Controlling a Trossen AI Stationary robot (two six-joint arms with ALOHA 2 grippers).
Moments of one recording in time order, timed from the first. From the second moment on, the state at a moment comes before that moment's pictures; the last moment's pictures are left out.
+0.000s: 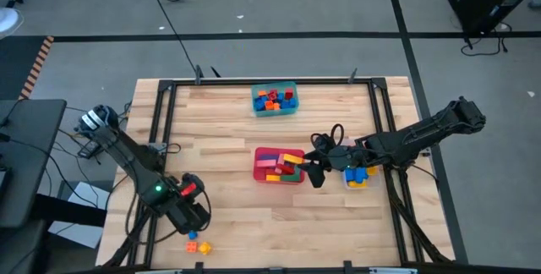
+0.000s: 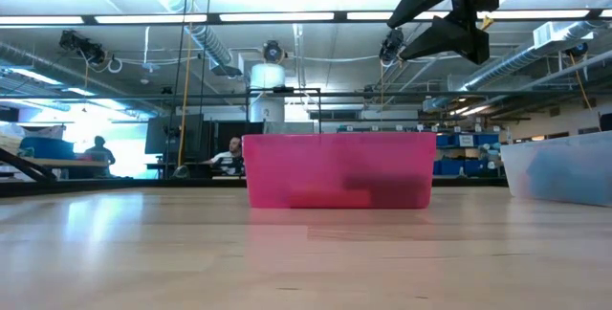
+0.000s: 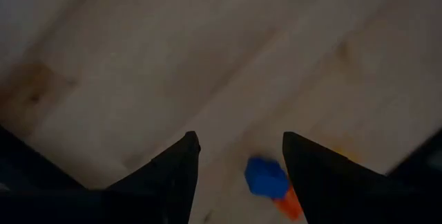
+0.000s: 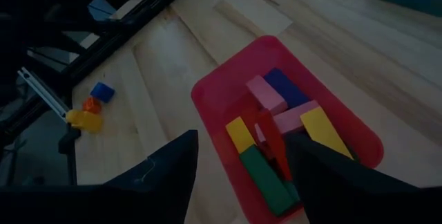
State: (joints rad) left arm -0.79 1.40 1.08 -1.10 -0.14 -1.62; right arm 0.28 1.25 0.81 -0.22 0.35 0.86
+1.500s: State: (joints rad) left arm -0.85 1.71 1.00 -0.78 0.21 -1.34; right arm 0.28 1.25 0.81 -0.22 0.35 0.83
